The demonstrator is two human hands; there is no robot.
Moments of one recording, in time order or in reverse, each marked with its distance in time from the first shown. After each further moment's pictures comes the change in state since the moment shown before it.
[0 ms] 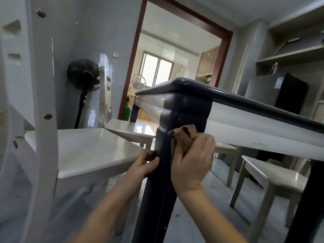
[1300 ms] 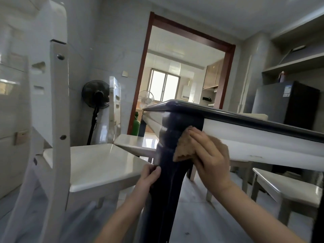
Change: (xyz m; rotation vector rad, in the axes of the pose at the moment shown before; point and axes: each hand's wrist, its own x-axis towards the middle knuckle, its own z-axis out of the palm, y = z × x) left_hand 0.020 0.006 0.022 0.092 0.290 -0.082; right_hand 0.067 0.052 -0.035 0.172 -0.204 -0.632
